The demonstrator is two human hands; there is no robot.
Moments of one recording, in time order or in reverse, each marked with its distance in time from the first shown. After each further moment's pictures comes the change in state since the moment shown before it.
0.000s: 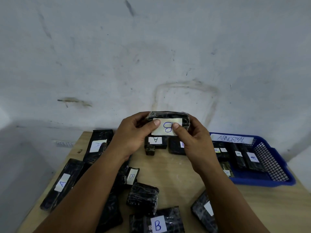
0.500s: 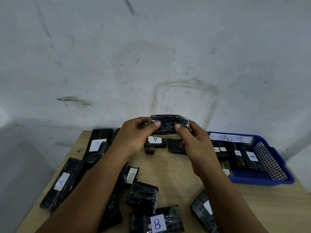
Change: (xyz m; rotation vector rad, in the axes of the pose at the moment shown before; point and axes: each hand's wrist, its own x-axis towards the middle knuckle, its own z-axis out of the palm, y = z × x) left_hand -0.004 -0.003 0.002 0.127 0.007 -0.142; right_hand -0.004 0.001 -0.003 -0.068 0.043 0.109
